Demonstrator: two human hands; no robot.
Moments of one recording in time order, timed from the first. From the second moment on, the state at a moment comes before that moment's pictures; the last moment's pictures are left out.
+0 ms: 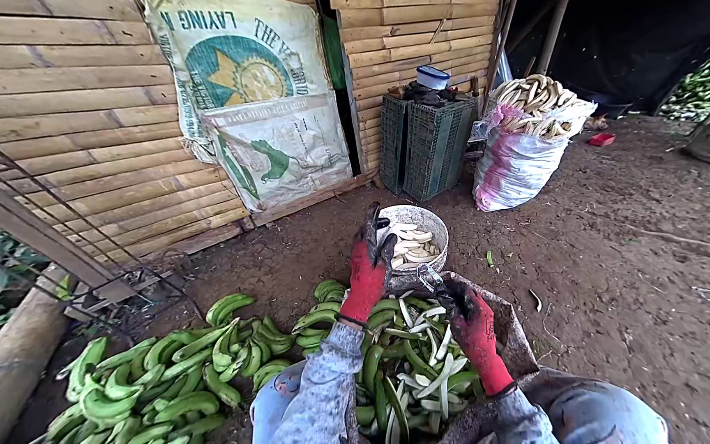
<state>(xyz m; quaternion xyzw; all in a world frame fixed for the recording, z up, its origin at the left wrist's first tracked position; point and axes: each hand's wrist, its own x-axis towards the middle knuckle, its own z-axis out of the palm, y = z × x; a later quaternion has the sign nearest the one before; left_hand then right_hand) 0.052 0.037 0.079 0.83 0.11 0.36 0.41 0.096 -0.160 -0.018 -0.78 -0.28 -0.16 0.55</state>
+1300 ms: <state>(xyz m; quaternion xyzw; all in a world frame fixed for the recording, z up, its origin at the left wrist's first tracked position) 0.010 0.056 0.101 0.39 0.04 0.32 0.86 0.172 -0.087 0.023 -0.92 -0.26 0.07 0.28</state>
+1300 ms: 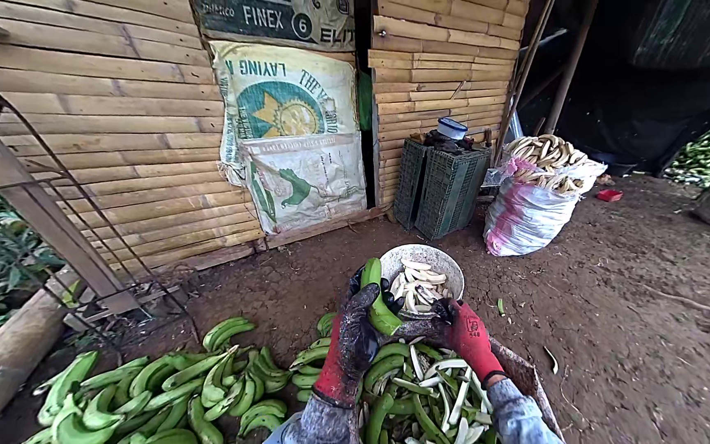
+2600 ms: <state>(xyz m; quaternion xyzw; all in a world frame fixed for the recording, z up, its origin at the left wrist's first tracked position) -0.003 0.029 0.069 0.44 0.14 0.30 0.83 0.091 -0.142 0.060 -0.72 -0.56 -0.07 0.40</state>
